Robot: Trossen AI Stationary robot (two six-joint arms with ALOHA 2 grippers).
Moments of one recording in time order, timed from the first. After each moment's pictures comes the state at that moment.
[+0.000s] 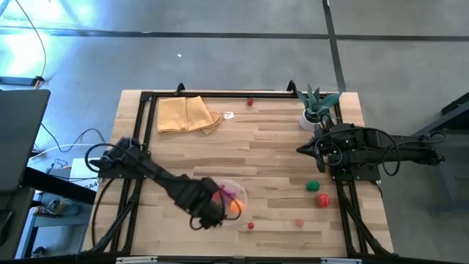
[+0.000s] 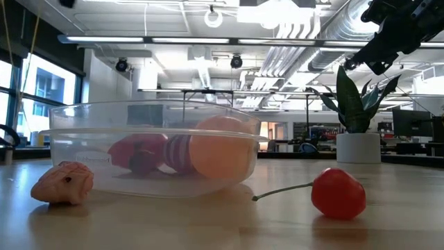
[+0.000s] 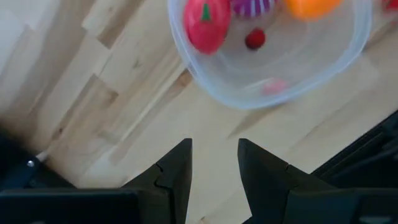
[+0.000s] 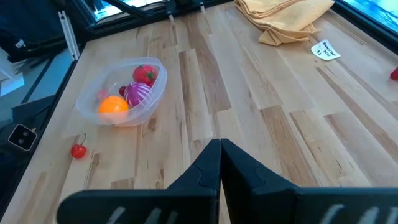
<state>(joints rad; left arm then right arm) -0.43 1.97 1.91 -1.57 -0.07 -1.28 -0.07 0.44 0.49 -0.52 -0.06 0.21</state>
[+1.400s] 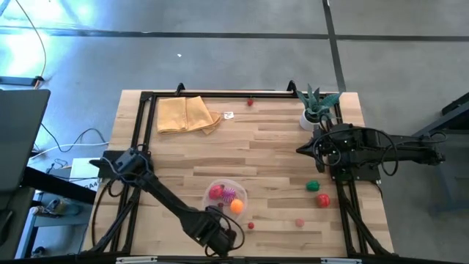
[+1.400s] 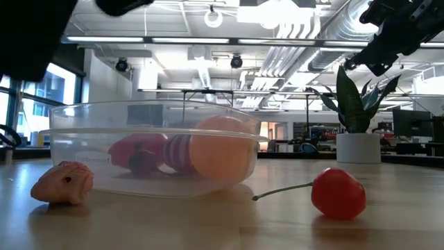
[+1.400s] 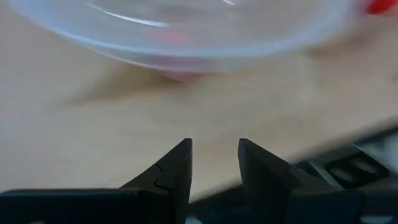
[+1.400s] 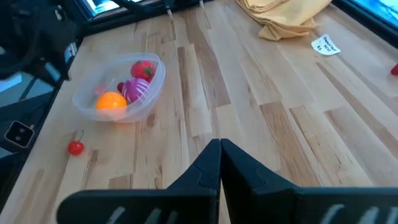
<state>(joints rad) -0.54 2.17 1.80 -1.05 -0.03 -1.88 -0.07 0.46 0.49 -0.52 -0.06 0.21</state>
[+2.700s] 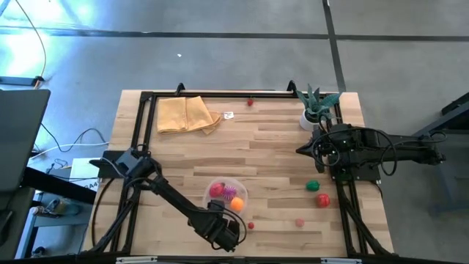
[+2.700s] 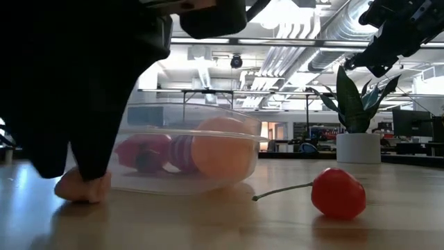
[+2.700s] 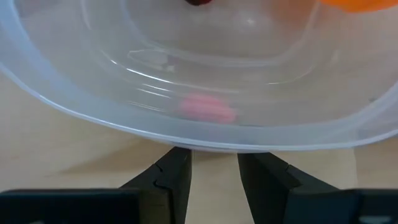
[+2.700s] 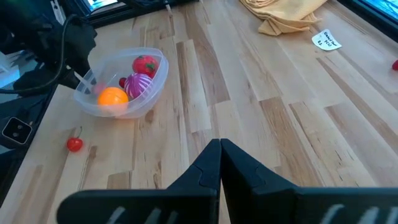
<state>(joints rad) -0.51 2.26 1.80 -1.08 -0.14 -1.92 -0.07 0.46 0.49 -0.53 -0.06 0.21</state>
